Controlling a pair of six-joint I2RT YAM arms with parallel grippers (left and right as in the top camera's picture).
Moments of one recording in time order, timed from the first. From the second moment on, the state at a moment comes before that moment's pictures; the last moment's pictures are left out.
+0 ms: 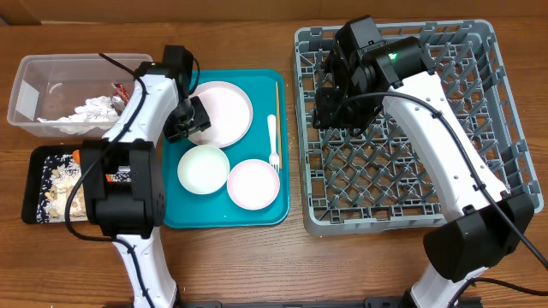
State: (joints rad) left arm -0.06 2.14 1.66 -1.03 -0.04 -0.56; right arm 0.37 1.87 1.90 -1.38 -0.29 0.24
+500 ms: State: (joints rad) left arm -0.06 2.19 1.66 -0.98 -0.05 -0.60; right arm 0.37 1.87 1.90 -1.38 -0.29 0.24
